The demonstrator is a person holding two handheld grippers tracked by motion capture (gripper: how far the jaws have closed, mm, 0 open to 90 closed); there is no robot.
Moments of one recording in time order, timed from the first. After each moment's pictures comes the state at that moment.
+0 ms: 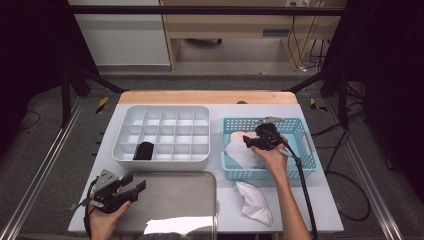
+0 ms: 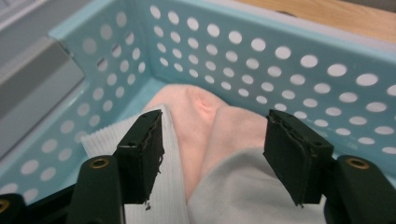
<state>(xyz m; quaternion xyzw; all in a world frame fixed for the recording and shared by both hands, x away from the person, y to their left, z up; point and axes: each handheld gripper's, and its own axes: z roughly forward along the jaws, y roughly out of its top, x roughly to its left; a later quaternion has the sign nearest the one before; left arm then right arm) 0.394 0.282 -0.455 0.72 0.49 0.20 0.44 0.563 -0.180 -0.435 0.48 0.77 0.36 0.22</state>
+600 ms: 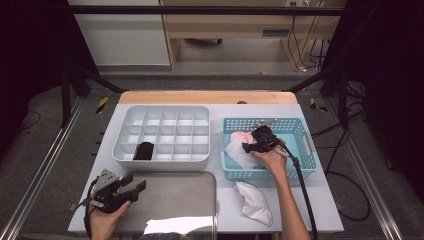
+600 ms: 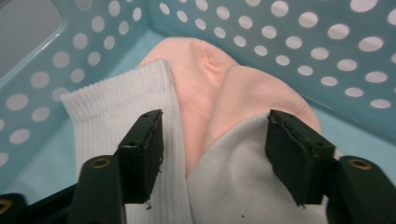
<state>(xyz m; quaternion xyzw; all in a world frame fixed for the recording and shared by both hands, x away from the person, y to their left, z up) 0.394 0.282 -0.455 0.72 0.49 0.20 0.44 0.569 -0.176 -0.453 0.47 0.80 0.31 0.19</state>
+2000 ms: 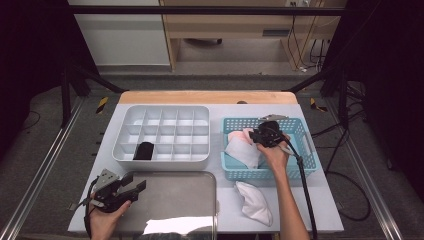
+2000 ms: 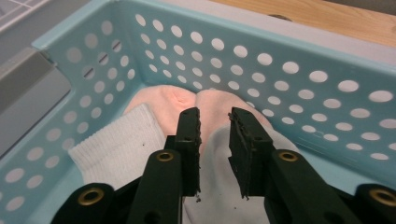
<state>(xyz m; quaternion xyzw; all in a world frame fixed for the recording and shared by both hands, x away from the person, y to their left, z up) 0.395 0.282 -0.456 0.72 0.49 0.20 0.44 0.572 -0.190 -0.435 0.48 0.77 0.37 0.21</state>
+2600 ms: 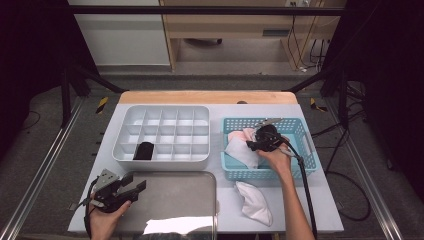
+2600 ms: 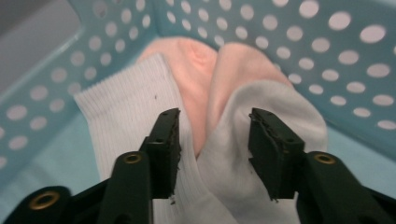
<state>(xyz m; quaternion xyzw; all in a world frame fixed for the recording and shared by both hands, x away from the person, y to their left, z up) 0.395 0.282 -0.456 0.73 0.49 0.20 0.44 0.567 -0.190 -0.443 0.45 0.81 0.32 0.18</state>
